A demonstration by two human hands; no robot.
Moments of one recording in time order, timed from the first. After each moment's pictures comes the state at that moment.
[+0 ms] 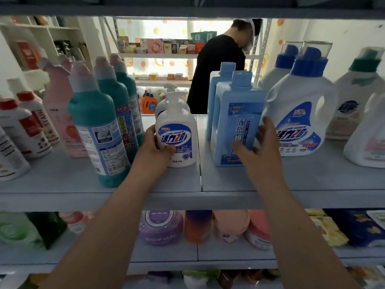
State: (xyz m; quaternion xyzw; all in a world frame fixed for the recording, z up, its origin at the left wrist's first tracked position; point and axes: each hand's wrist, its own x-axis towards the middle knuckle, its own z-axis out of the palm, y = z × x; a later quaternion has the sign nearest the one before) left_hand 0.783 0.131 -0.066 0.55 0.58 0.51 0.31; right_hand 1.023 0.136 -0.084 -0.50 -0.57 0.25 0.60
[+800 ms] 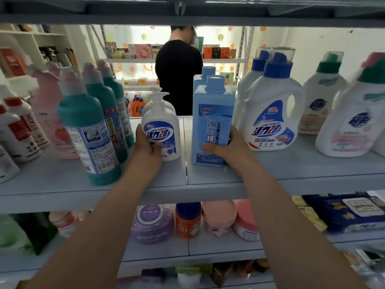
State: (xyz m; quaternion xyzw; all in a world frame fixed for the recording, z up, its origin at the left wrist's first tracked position) left_hand 0.794 0.137 -0.079 0.59 0.61 0.48 0.23; right_hand 1.026 0.153 -0.074 -0.52 -0.59 0.38 0.49
